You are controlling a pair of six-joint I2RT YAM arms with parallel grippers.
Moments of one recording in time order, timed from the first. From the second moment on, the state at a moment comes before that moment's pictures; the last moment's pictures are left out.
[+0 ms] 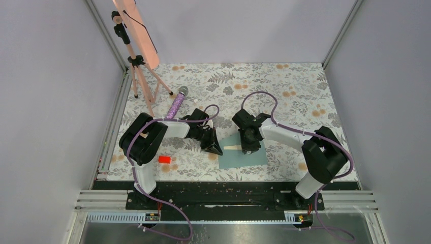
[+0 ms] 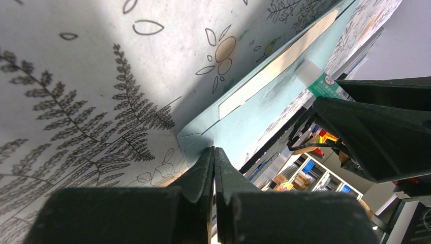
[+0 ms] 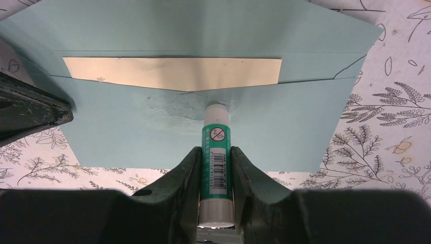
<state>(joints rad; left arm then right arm) -0.57 1.87 0.91 -0.16 0.71 -0.73 0.73 1.64 1.03 -0.77 0.09 0.63</state>
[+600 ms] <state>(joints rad) -0.57 1.87 0.91 -0.16 0.71 -0.73 0.63 1.43 1.12 -0.77 0.03 0.62</state>
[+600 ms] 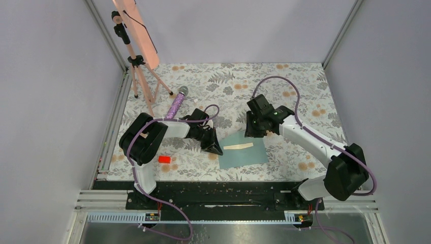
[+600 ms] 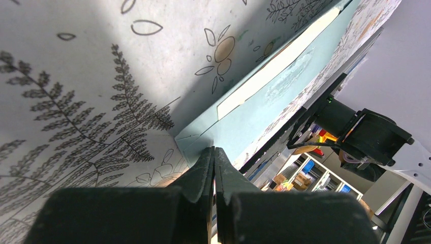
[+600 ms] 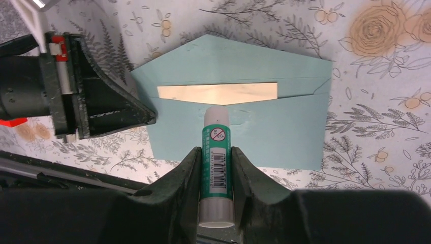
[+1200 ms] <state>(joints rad) -0.58 1.74 1.17 -0.50 0.64 -0.60 0.26 1.11 0.71 -0.40 -0.31 0.73</state>
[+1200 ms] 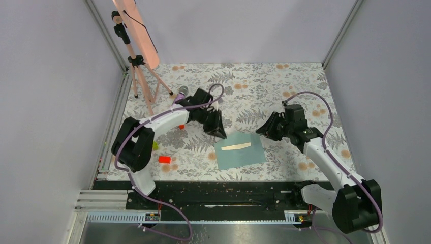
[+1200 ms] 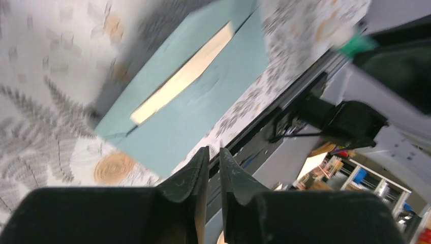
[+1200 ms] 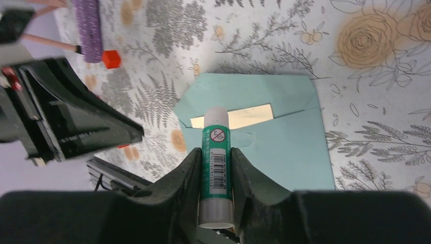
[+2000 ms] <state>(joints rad) -0.59 1.85 1.44 -0.72 0.59 -0.46 0.27 0.97 0.50 -0.04 -0.22 0.79</state>
